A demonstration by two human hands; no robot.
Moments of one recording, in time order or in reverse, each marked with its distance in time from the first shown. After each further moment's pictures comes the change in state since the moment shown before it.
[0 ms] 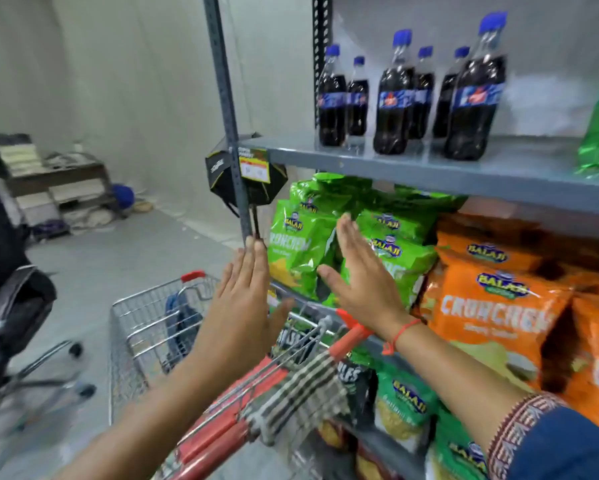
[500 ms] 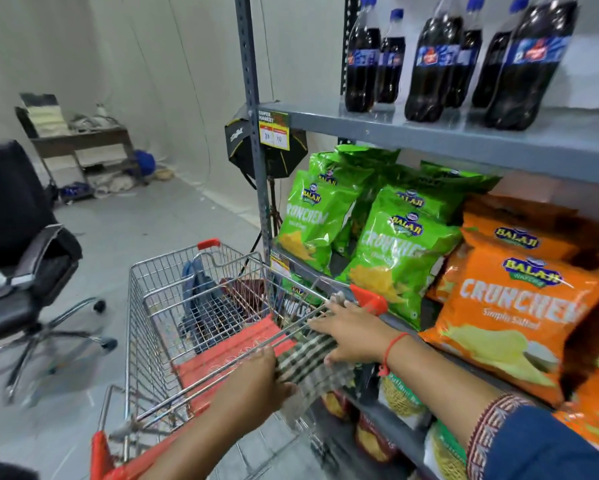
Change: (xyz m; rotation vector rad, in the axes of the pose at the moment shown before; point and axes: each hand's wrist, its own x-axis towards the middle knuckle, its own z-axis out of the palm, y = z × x) left_hand -0.084 -0.013 0.068 -0.042 -0.679 -0.377; right_hand -0.056 0.019 0.057 -0.342 -1.066 -0.162
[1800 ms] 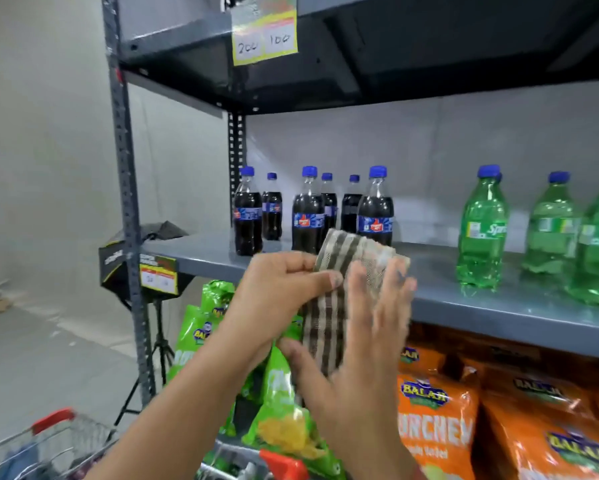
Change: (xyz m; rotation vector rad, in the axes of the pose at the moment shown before) left_hand 0.048 0.200 -0.218 -1.116 0.100 0.854; right_hand -0.087 -0.013 -0.164 0.117 1.569 0.474
